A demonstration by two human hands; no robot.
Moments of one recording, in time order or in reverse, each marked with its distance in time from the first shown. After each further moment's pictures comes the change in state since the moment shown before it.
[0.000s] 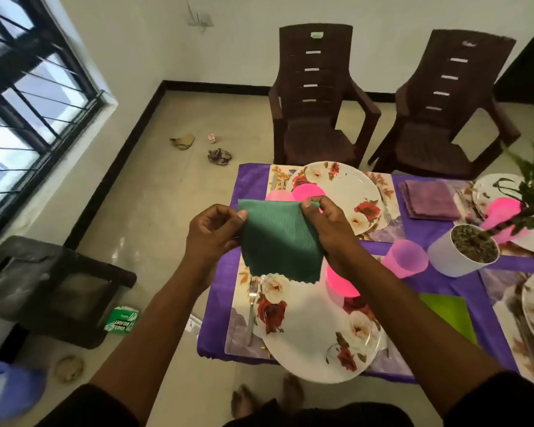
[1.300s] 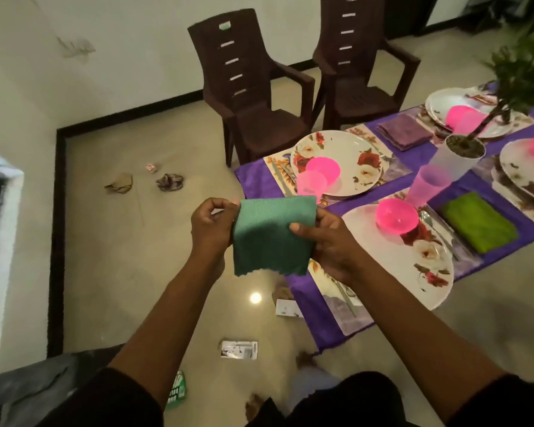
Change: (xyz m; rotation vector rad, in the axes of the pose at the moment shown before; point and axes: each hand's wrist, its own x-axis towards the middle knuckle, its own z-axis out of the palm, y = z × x) left_hand 0.121 0.023 -0.149 0.171 -0.226 -0.099; right_hand -0.018 0.034 0.203 0.631 0.145 -0.027
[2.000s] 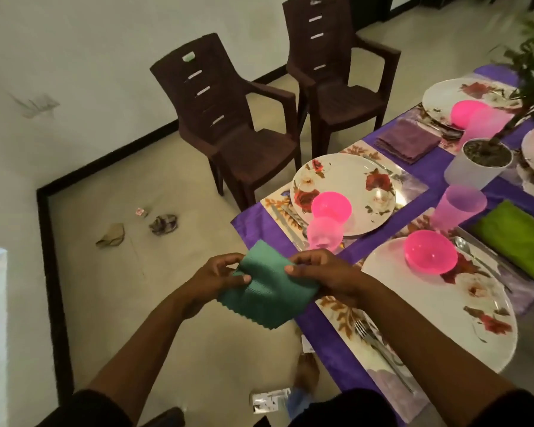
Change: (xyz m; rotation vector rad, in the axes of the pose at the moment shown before) left_hand 0.168 0.000 -0.019 0.487 -0.829 -0.174; right_hand 0.120 -0.003 -0.020 -0.334 0.010 0.262
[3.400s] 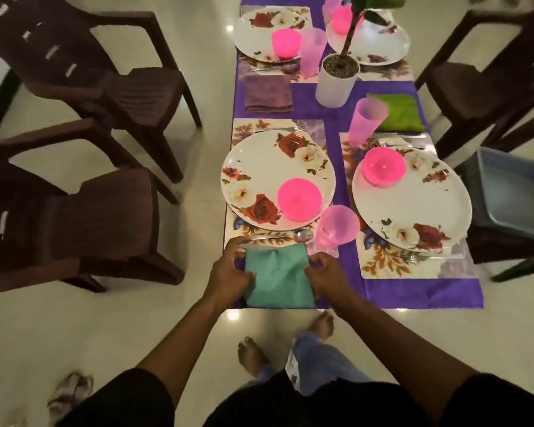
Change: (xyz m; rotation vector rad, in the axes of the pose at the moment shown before) left_hand 0.307 0.053 -0.106 0.555 -0.519 0.276; right_hand 0.202 0.007 0.057 0.265 1.405 0.314
